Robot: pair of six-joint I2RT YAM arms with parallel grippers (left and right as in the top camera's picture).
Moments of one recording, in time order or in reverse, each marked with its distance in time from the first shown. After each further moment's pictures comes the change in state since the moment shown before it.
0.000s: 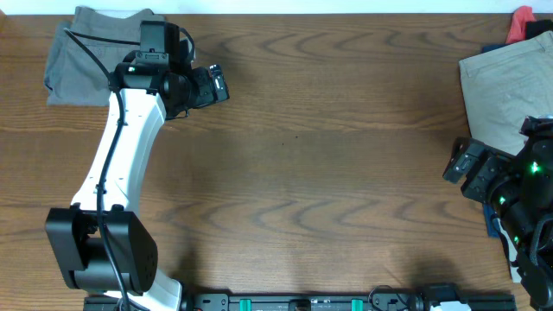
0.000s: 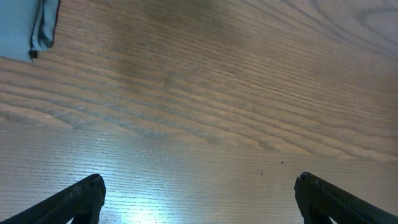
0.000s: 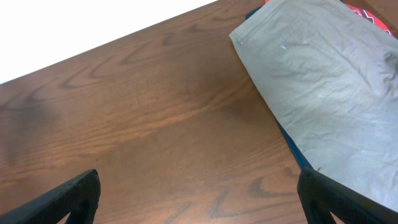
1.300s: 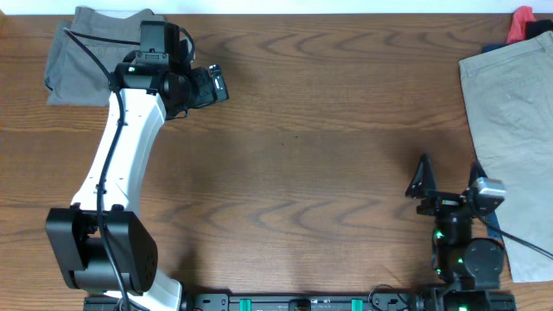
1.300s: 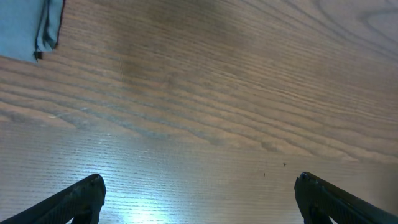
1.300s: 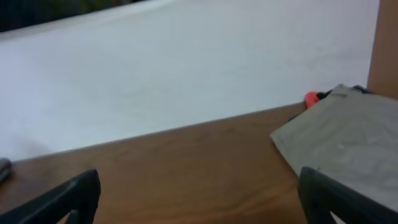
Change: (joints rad) left arm 0.000 0.000 0.000 0.001 -0.011 0.000; right arm -0.040 -0.731 -1.314 1.329 -0.092 -0.192
